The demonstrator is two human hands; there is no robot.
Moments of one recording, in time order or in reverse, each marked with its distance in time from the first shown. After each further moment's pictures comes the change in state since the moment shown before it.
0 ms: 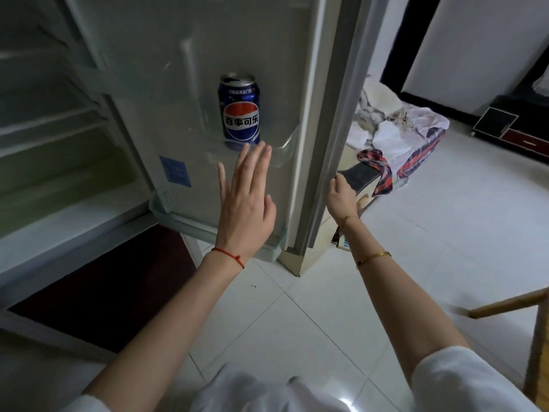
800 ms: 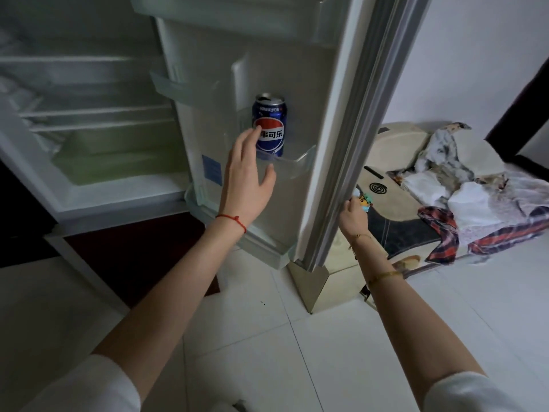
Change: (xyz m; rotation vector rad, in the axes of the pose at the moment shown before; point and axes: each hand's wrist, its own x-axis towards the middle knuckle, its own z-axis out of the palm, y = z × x) left_hand 0.086 0.039 0.031 -0.034 0.275 -0.404; right_hand 0.109 0.025 -0.018 0.060 -0.342 -0.093
